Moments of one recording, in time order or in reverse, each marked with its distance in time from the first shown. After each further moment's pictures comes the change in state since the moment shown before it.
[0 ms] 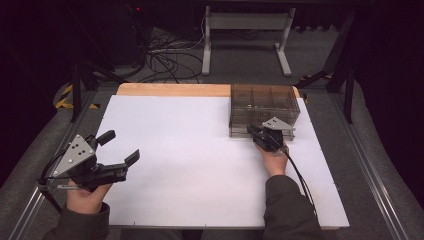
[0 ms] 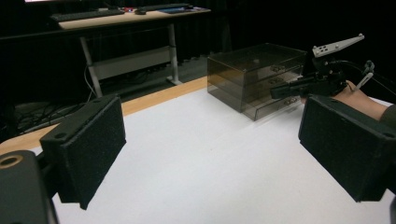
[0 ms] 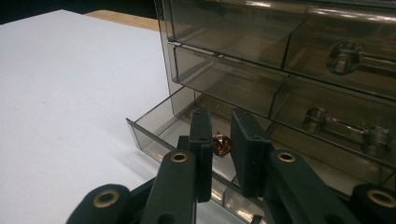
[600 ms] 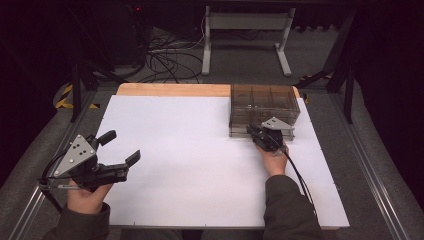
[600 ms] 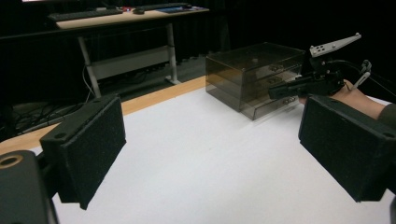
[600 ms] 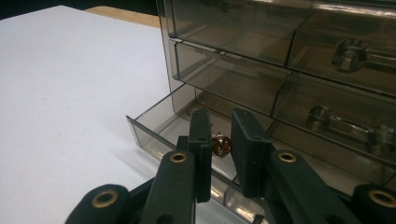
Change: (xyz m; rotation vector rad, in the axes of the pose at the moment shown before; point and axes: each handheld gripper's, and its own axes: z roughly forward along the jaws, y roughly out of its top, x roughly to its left) left arm -0.001 0.000 0.001 0.001 -0.004 0.003; right arm 0.001 0.000 0.001 0.010 -0.001 -0.003
